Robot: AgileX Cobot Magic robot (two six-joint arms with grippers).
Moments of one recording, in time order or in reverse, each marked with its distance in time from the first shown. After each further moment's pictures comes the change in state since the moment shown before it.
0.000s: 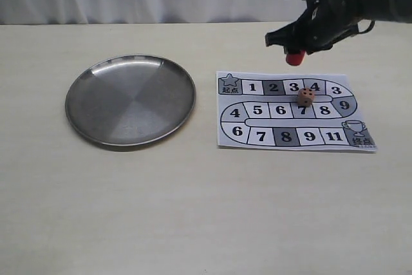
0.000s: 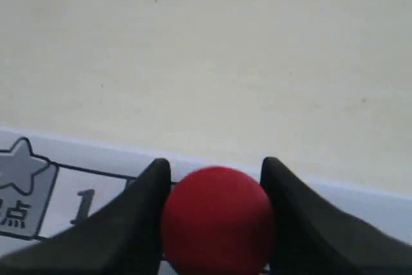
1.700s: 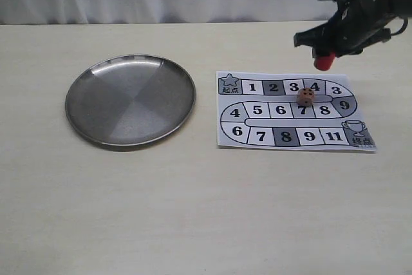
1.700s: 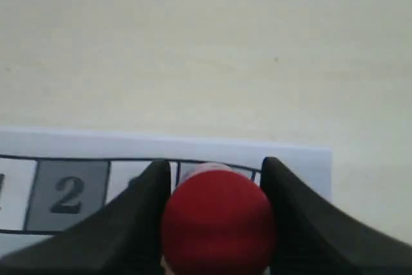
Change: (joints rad) left arm 0.000 0.000 0.000 0.000 0.000 0.000; right arm -0.102 -0.026 0.031 0.000 0.059 0.000
